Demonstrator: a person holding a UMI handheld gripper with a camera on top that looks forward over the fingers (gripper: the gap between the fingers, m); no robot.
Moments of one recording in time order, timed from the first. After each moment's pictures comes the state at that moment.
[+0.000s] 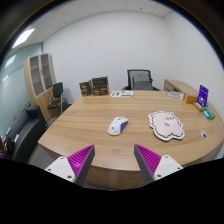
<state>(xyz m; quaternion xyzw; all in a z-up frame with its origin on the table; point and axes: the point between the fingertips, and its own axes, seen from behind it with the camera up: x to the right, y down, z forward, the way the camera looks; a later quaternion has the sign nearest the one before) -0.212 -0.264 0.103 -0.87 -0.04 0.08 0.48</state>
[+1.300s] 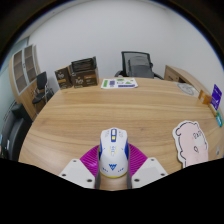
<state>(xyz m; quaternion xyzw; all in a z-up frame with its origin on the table) -0.255 0.002 0.005 -0.92 -0.01 0.04 0.40</state>
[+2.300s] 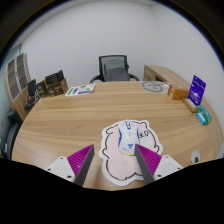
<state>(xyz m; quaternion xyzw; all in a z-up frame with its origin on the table) -0.034 -0.048 0.041 -0.91 0.03 0.02 0.41</state>
